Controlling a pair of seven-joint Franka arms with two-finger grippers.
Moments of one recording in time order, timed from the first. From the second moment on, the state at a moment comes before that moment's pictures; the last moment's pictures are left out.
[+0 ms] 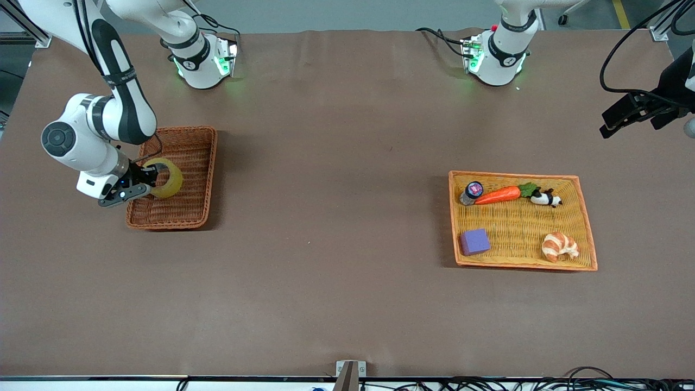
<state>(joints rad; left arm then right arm) 0.01 -0.02 -0.10 -1.49 0.02 1.49 -0.24 0.38 0.19 -0.51 -2.40 0.04 2.48 -0.55</state>
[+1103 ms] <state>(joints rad) 0.01 -0.02 -0.10 -1.49 0.02 1.49 -0.24 0.39 0.21 -0.47 -2.46 0.09 2.56 -0.55</state>
